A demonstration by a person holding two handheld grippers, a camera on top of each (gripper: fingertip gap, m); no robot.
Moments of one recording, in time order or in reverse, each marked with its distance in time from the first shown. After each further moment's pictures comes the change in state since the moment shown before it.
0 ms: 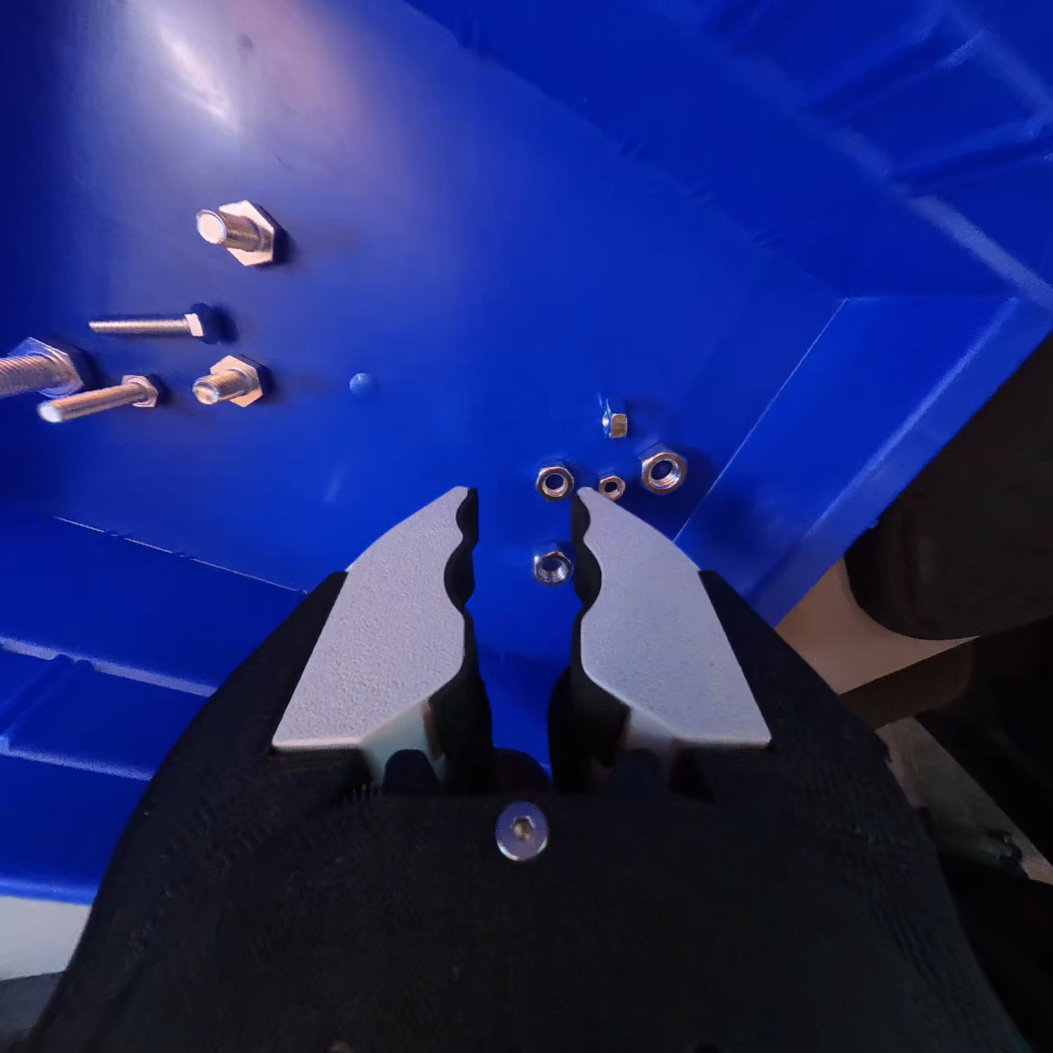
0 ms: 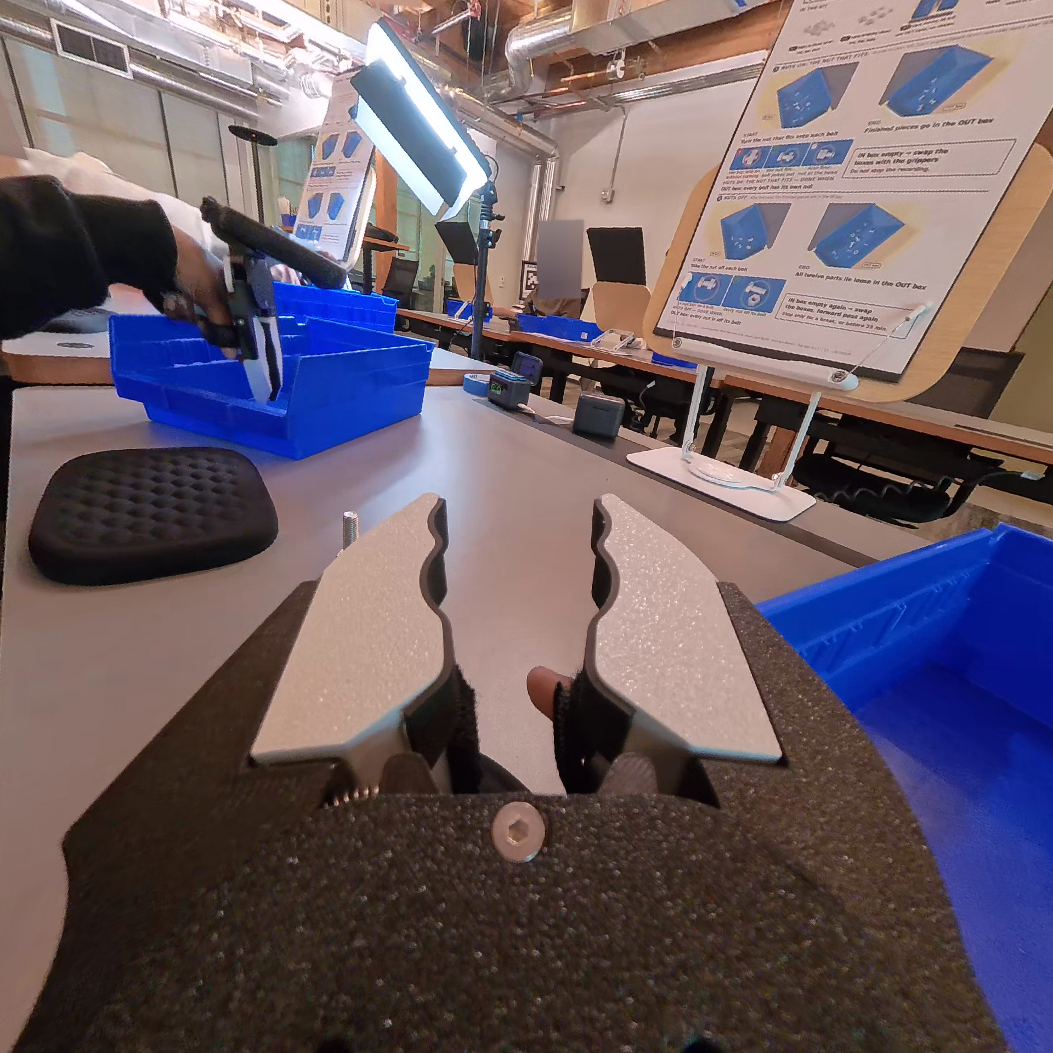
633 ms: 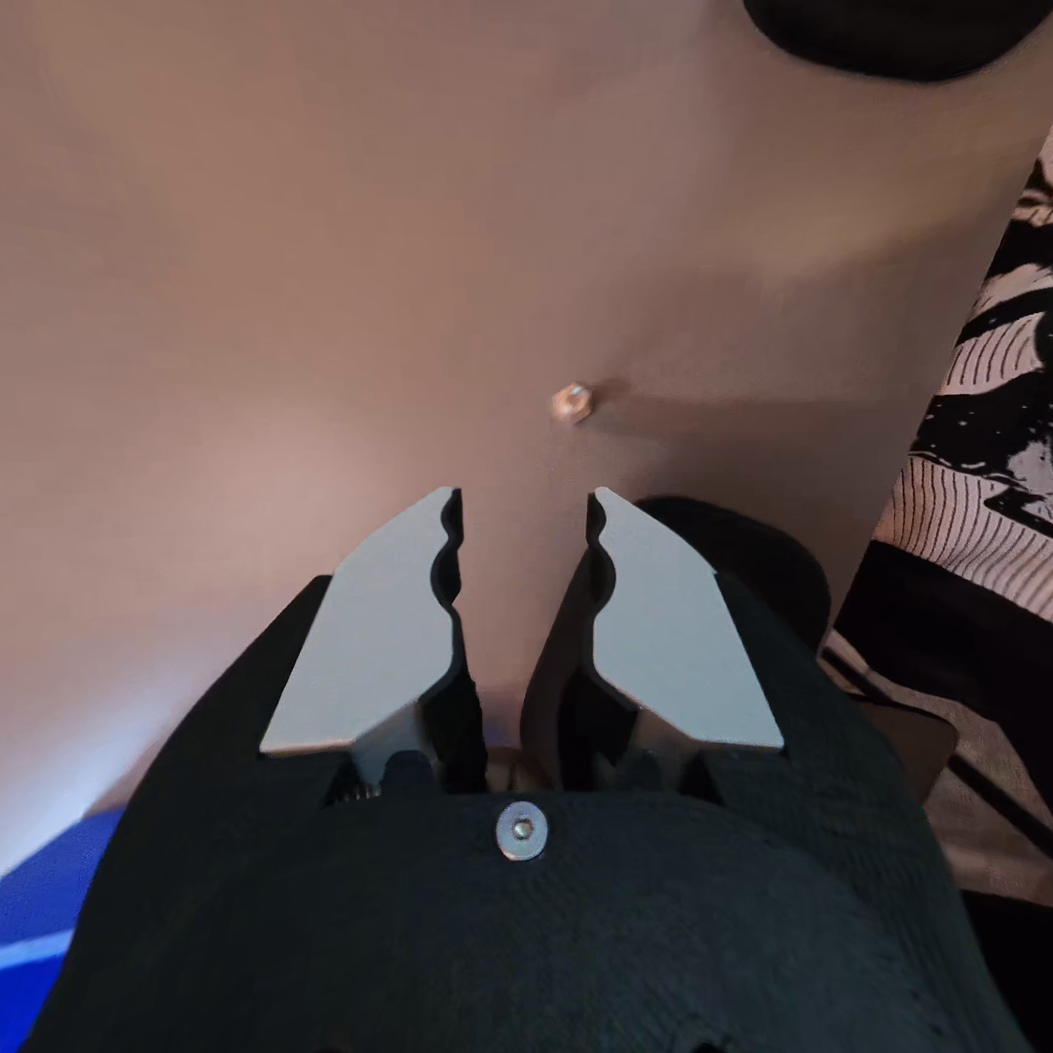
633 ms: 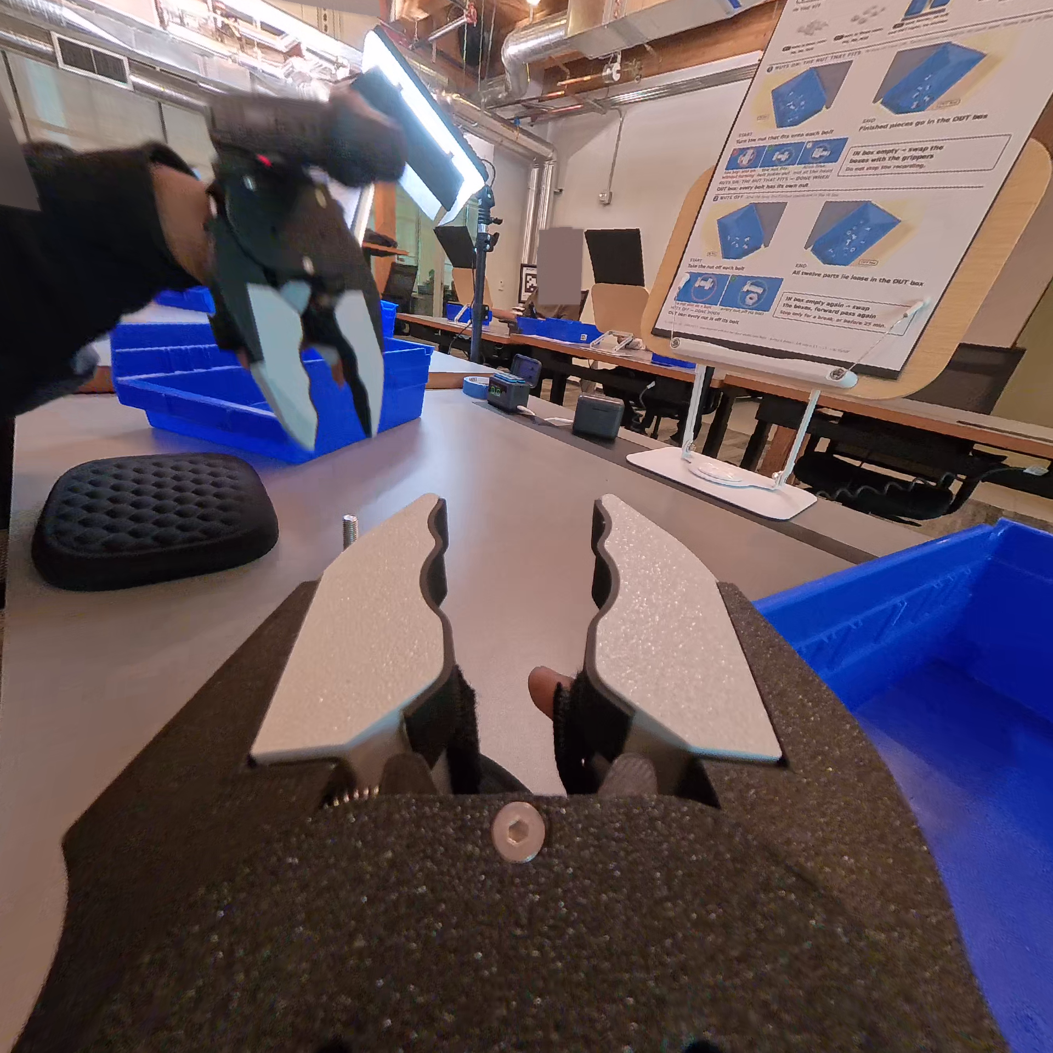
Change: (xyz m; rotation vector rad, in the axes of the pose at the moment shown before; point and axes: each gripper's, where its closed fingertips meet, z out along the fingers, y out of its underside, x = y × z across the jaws) left arm 0.254 -0.129 -0.034 0.247 0.060 0.780; right arm 0.002 0.000 -0.001 0.005 0.003 0.013
